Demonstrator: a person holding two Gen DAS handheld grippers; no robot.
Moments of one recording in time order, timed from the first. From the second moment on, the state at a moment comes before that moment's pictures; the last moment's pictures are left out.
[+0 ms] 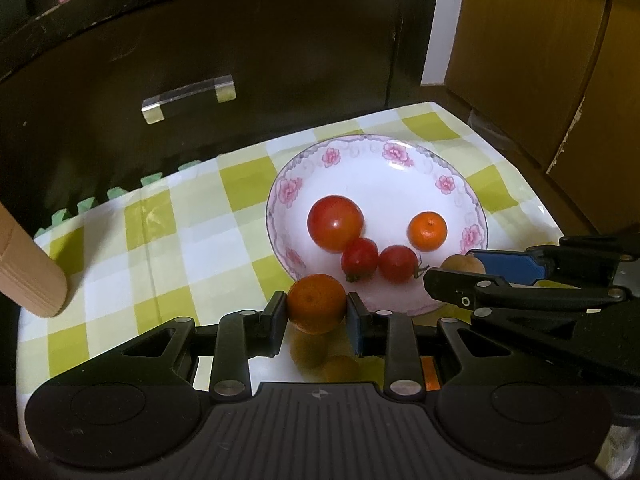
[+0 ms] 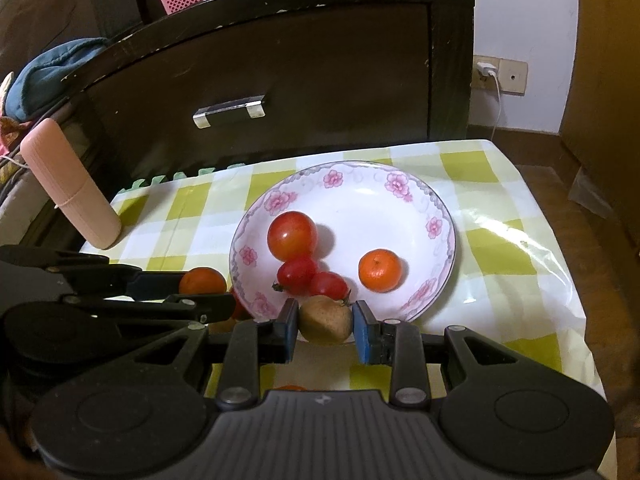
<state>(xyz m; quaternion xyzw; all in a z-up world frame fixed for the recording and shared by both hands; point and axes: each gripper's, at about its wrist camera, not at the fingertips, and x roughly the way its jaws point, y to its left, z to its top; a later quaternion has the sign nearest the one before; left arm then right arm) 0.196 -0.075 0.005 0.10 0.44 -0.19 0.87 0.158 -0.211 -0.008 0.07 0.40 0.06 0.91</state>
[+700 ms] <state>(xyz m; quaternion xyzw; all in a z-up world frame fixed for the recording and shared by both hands) 0.219 -0.088 -0.003 0.10 0.44 -0.19 0.87 0.182 -0.225 -0.018 0.08 0.41 0.05 0.91</state>
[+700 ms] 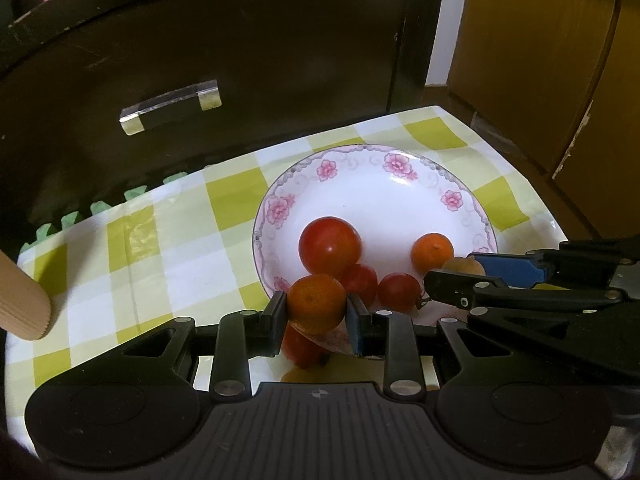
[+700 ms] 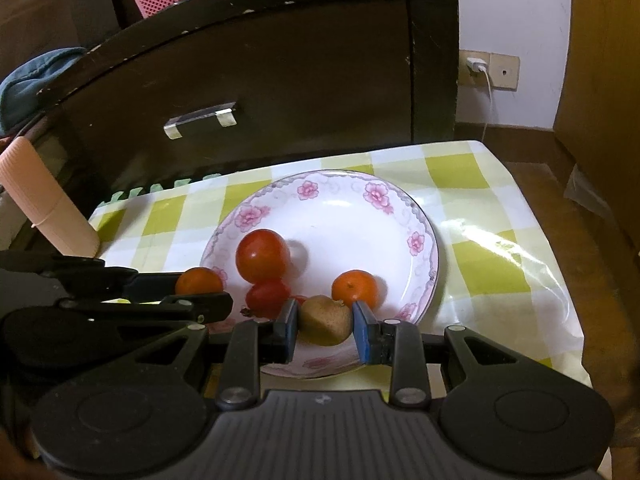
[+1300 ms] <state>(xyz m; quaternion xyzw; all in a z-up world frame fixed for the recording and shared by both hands) 0.230 -0.095 -0.011 0.10 0.44 -0.19 0.87 0.197 -0.236 -0.035 0.10 0.41 0.04 0.90</state>
